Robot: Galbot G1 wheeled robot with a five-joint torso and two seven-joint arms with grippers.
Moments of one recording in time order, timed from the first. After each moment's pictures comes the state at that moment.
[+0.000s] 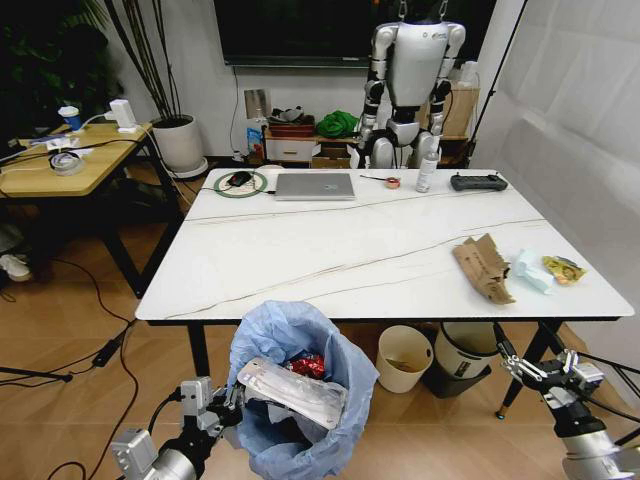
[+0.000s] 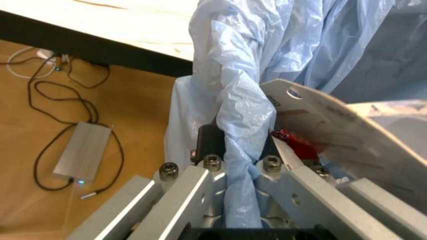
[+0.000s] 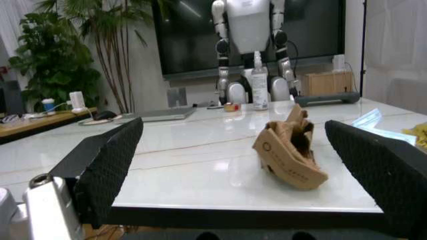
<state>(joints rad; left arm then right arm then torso) 1.94 -1.10 -0.53 -2.39 -0.76 0.22 -0.09 -1.65 1.38 1.01 1.86 0.63 0.27 -0.65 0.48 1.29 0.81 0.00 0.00</state>
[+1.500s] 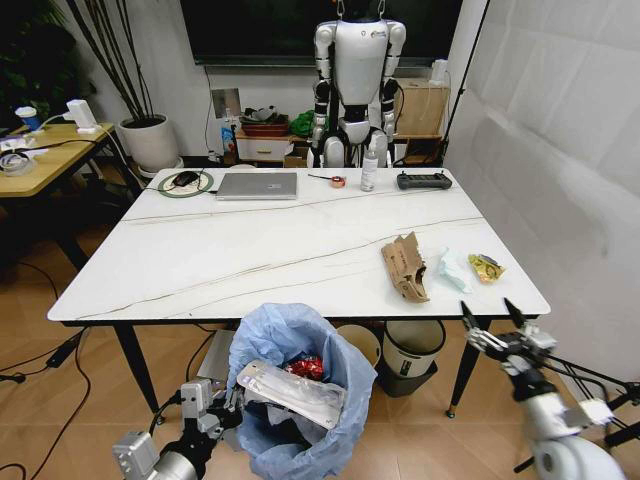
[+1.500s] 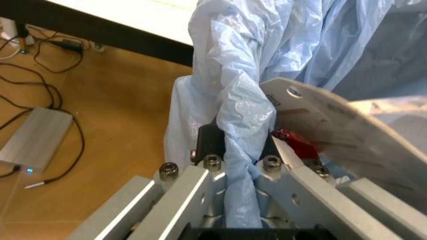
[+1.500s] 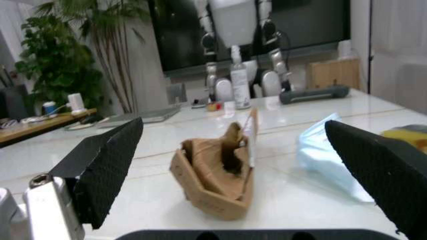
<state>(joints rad) 1.95 -1.13 -0.52 -2.37 -0.73 0.22 -0.09 -1.52 1.25 0.70 1.87 0.59 0.23 -0.35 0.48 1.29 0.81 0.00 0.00</state>
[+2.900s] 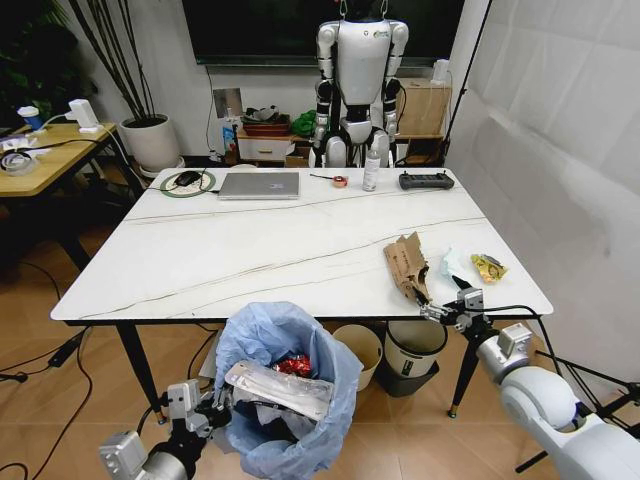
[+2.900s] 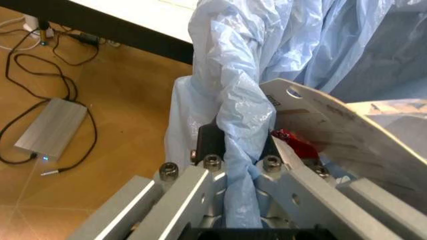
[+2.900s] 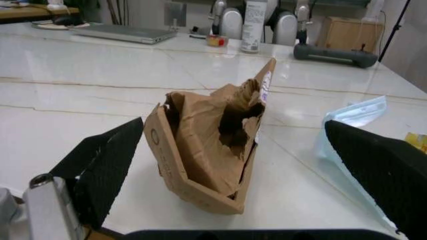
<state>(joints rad) 1.97 -1.11 -0.57 -2.41 -0.81 0.25 -0.16 -1.27 0.79 0.30 1.85 0.62 0.04 0.06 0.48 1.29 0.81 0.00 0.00</state>
